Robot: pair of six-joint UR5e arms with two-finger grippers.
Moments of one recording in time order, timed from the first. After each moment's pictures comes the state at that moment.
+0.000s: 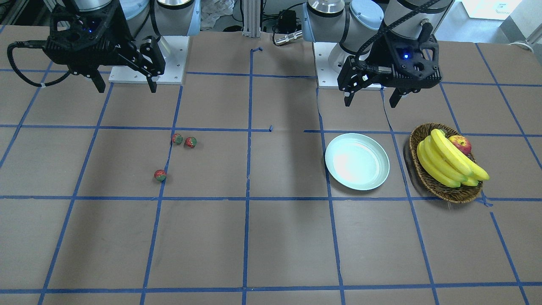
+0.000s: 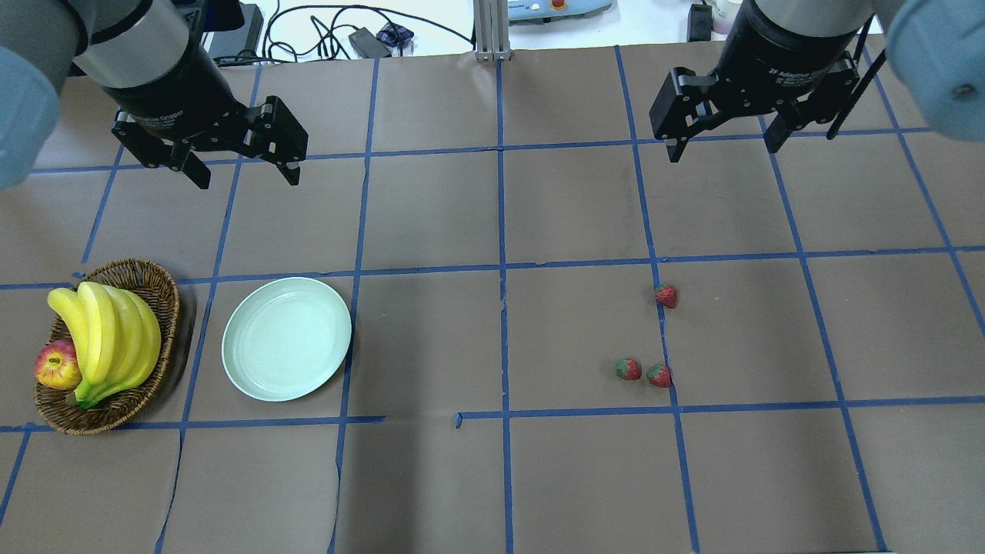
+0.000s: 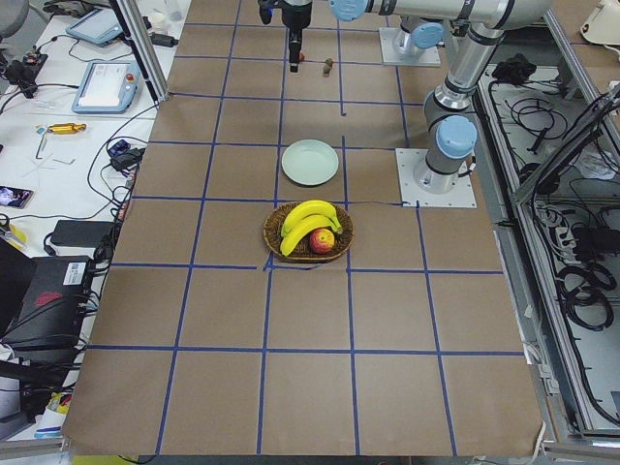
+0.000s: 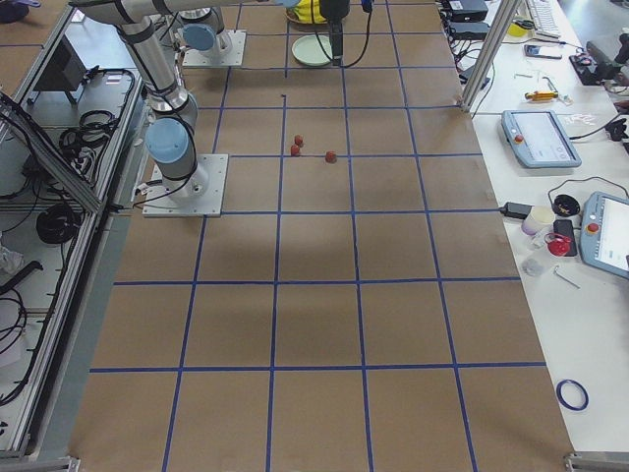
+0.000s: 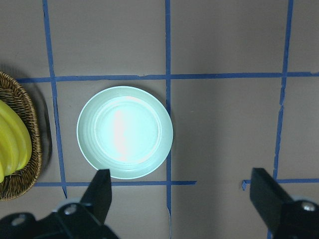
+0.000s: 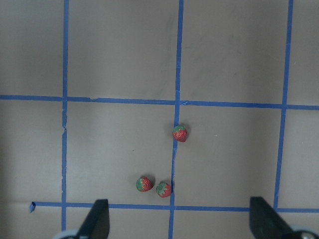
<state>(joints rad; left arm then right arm) -1.58 -1.53 -1.56 -1.56 1.58 -0.01 1.63 -1.61 1.51 -1.55 -1.59 0.01</state>
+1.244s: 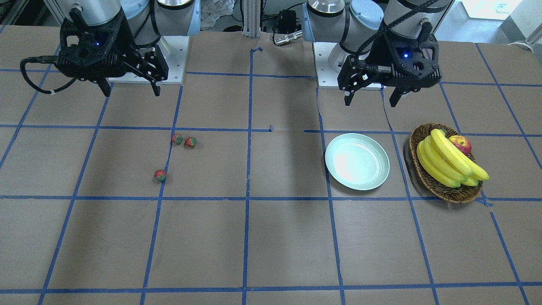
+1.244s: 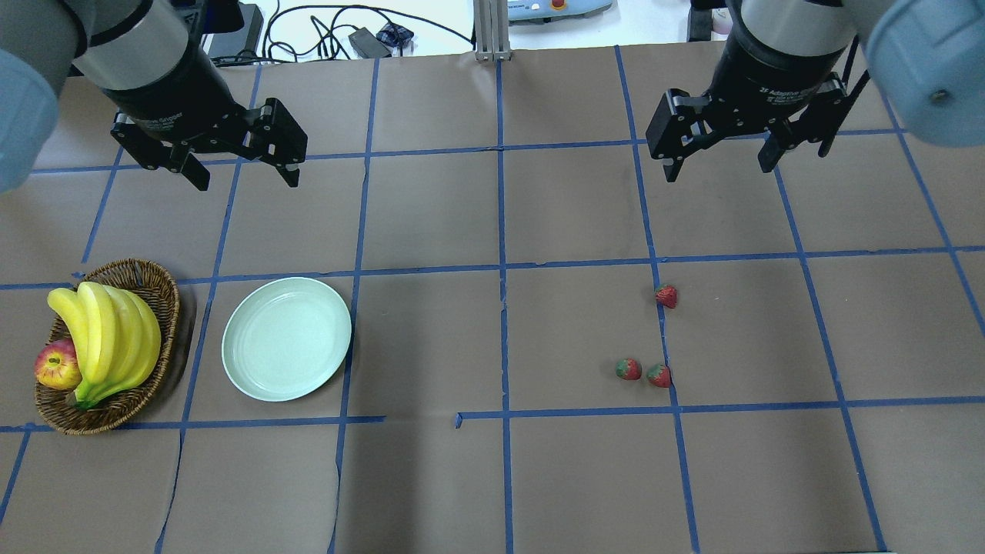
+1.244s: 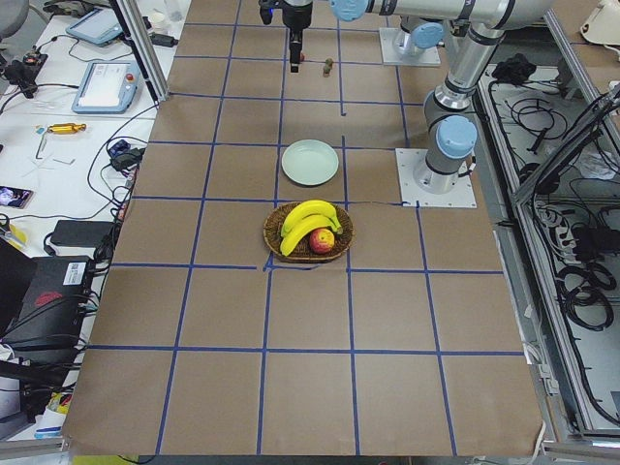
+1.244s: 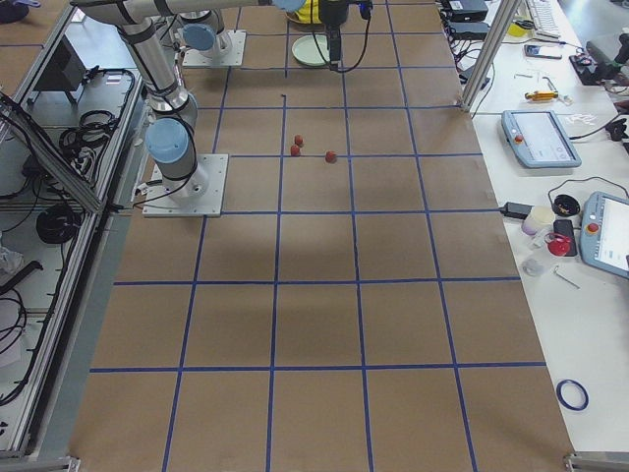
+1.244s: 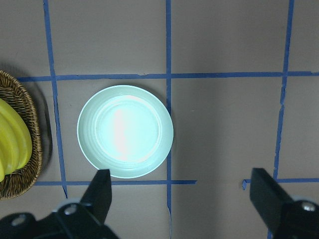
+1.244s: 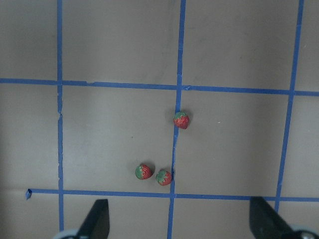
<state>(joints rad) -1.58 -1.53 -1.56 -1.57 1.58 0.00 1.63 -1.59 1.53 -1.52 -1.59 0.00</state>
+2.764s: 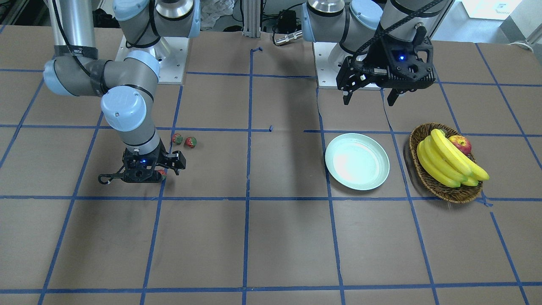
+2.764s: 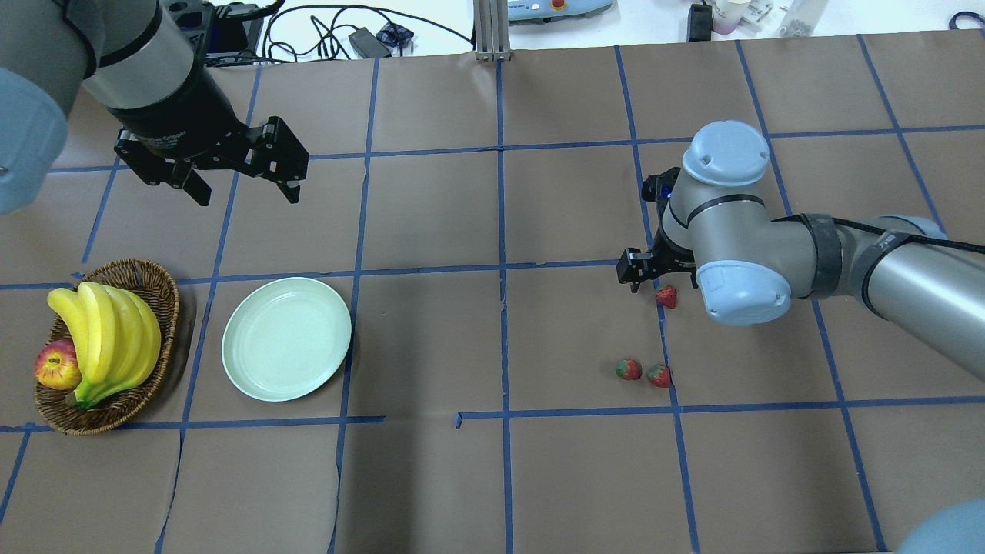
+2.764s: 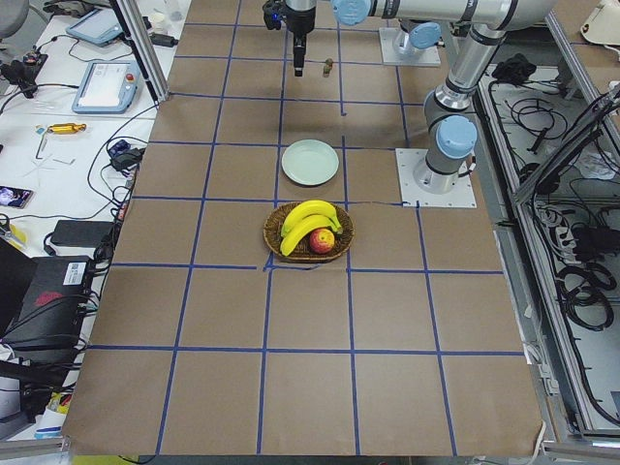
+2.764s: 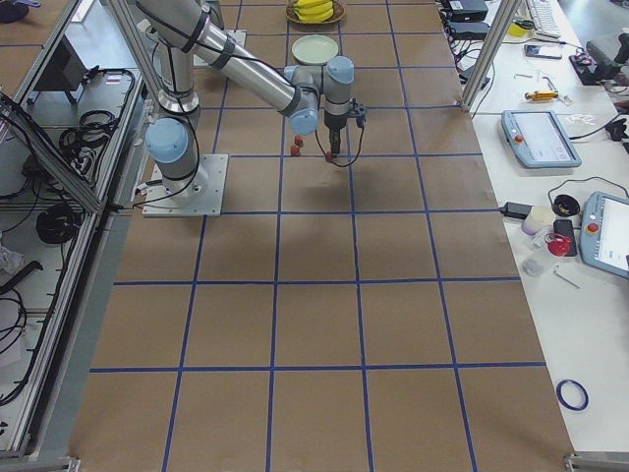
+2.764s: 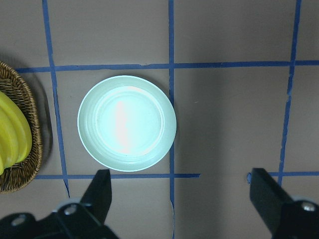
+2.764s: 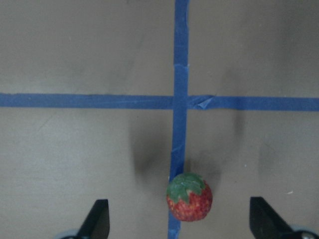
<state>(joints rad) -1.58 -1.52 -1.60 -1.57 1.59 0.00 1.57 -1.30 2.08 -2.34 -1.60 -0.03</state>
